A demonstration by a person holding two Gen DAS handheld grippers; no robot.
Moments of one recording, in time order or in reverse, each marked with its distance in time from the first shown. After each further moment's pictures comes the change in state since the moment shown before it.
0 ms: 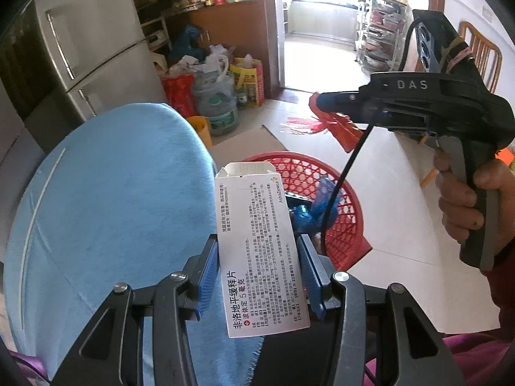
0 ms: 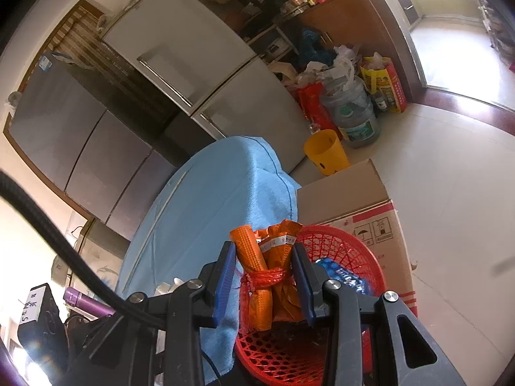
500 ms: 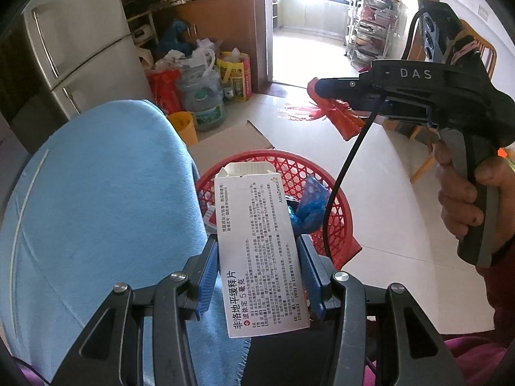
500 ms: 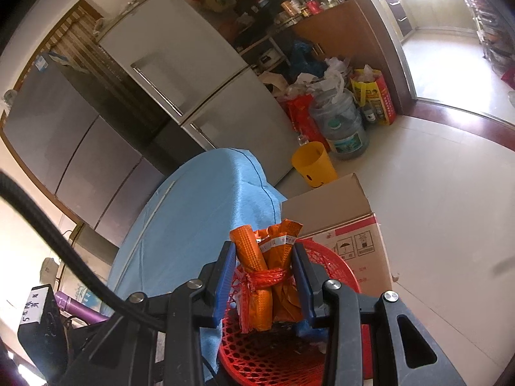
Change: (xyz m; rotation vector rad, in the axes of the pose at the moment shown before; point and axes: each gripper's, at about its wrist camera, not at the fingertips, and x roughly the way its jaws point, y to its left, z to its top) left arm 0.020 -0.004 0.010 0.006 0.035 -0.061; right arm -0.010 -0.013 0.008 -0.007 -0.032 -0.049
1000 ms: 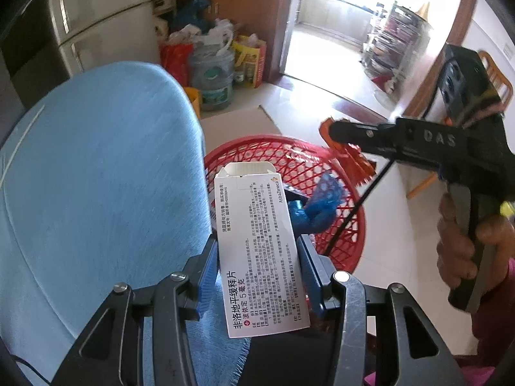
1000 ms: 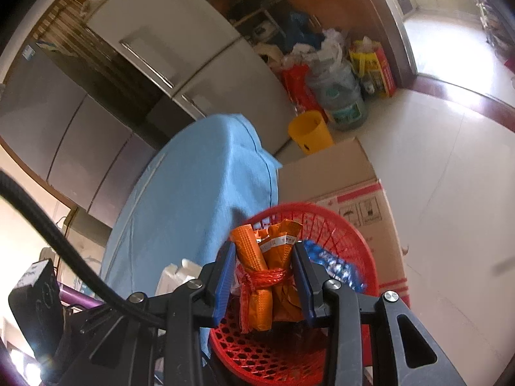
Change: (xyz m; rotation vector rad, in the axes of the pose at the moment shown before) left arm 0.034 0.033 -0.012 -0.164 0.046 -0.044; right arm 0.047 -0.005 -0.031 0.018 0.141 -0.011
